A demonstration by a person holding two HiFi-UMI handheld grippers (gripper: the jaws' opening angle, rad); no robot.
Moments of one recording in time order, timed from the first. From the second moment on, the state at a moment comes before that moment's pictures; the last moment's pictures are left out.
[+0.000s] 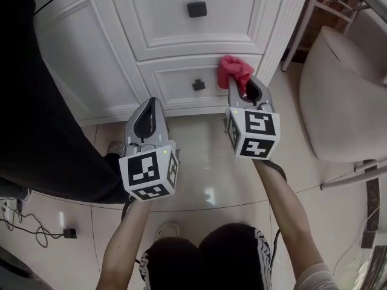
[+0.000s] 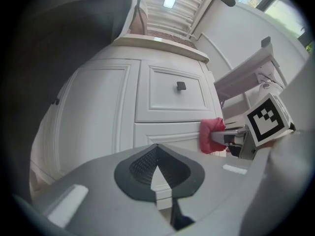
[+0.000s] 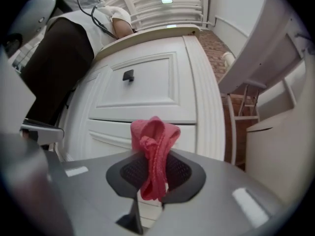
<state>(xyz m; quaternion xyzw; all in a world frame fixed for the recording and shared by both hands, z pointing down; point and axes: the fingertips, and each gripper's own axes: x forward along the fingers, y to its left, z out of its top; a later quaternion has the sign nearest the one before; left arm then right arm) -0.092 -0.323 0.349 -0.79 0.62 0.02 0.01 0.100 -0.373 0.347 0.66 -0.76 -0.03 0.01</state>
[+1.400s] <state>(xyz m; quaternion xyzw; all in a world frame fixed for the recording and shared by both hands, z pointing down) -0.157 -0.323 0.390 -0.74 0.67 -0.01 0.03 0.003 -0.380 0.445 0.62 -0.79 0.00 0.04</state>
